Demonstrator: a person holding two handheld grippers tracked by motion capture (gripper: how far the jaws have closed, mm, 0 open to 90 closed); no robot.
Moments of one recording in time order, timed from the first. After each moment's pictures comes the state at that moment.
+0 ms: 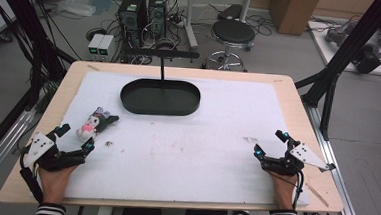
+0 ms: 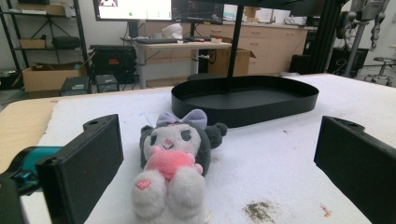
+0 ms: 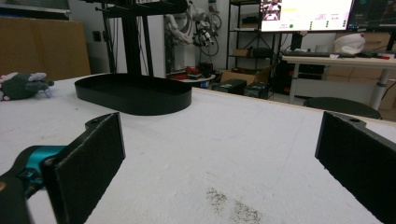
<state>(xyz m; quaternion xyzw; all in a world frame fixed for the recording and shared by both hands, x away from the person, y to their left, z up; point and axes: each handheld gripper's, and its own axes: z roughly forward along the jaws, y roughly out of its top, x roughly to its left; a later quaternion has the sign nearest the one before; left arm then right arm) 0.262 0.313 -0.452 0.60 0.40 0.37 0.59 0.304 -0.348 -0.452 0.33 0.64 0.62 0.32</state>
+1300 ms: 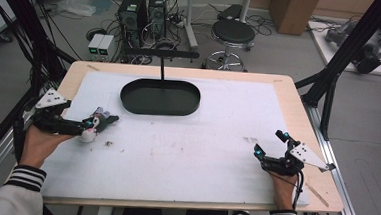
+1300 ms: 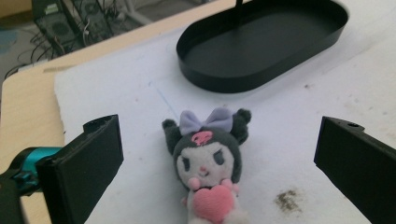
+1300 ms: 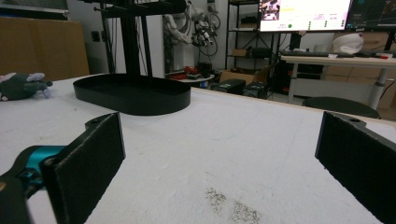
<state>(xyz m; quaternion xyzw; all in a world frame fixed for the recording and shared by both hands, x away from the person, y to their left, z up) 0.330 0.311 -0.356 0.76 0.43 0.27 0.40 0.304 -0.348 -0.452 0.34 0.64 0.62 0.32</state>
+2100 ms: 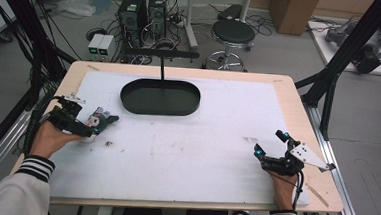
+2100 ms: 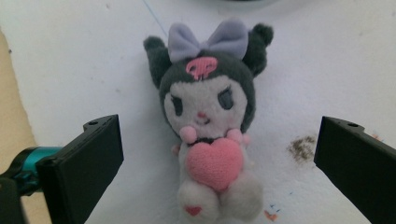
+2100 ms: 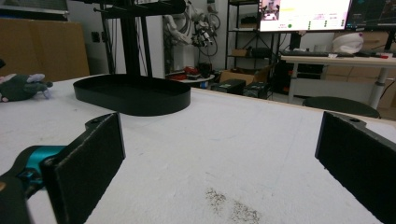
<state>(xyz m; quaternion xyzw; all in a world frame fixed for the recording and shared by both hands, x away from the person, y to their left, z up) 0.359 0.299 -0.380 0.82 0.48 0.17 0.26 0.304 -0.348 -0.452 0.34 0.63 0.62 0.32</state>
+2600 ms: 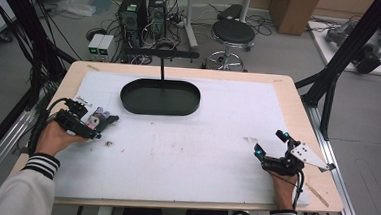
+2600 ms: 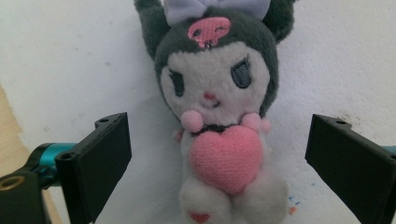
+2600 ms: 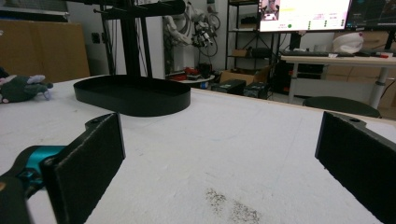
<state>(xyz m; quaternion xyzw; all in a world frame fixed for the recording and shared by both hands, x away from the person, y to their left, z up) 0.370 0.293 -0.396 0.84 0.49 0.15 0.20 0.304 -0.349 -0.452 0.34 0.63 0.62 0.31</state>
